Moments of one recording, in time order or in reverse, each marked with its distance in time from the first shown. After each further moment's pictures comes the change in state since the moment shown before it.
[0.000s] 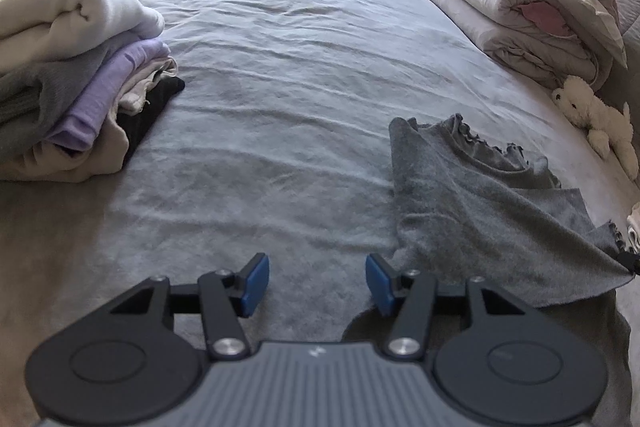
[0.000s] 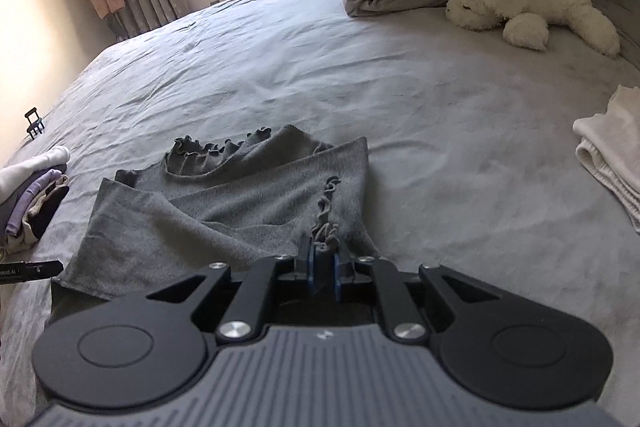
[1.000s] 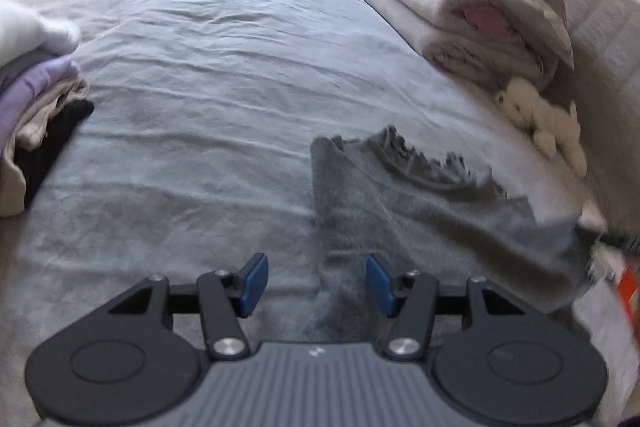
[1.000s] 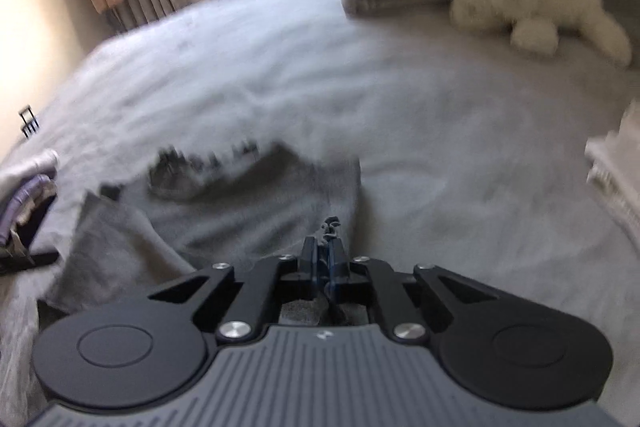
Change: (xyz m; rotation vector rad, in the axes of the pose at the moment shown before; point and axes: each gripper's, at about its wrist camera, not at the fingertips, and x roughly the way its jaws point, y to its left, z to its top) left arm 0.022 -0.024 0.016 0.070 -0.024 -0.190; right arm 0.008 -0.008 0.027 -0.042 -0.055 0.005
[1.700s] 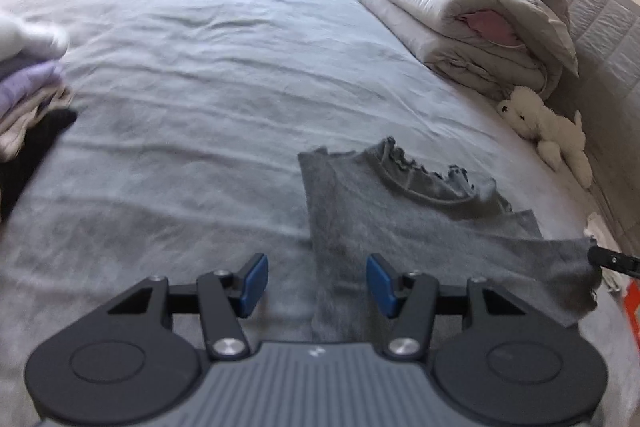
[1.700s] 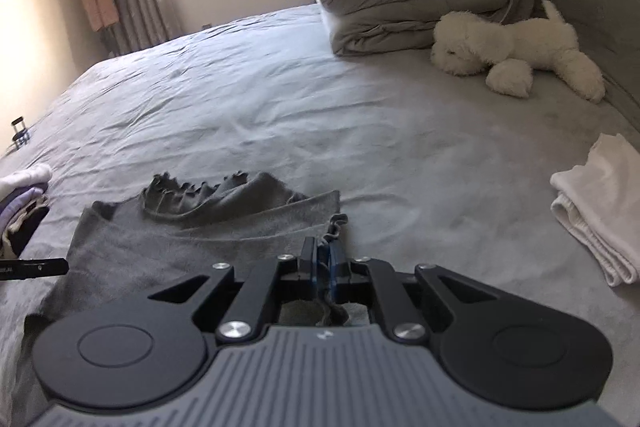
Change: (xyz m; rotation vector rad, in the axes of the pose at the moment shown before) left arm 0.023 -0.008 0.009 -0.012 -0.043 0.006; right arm -0.013 -0.001 -0.007 -0.012 -0.042 -0.070
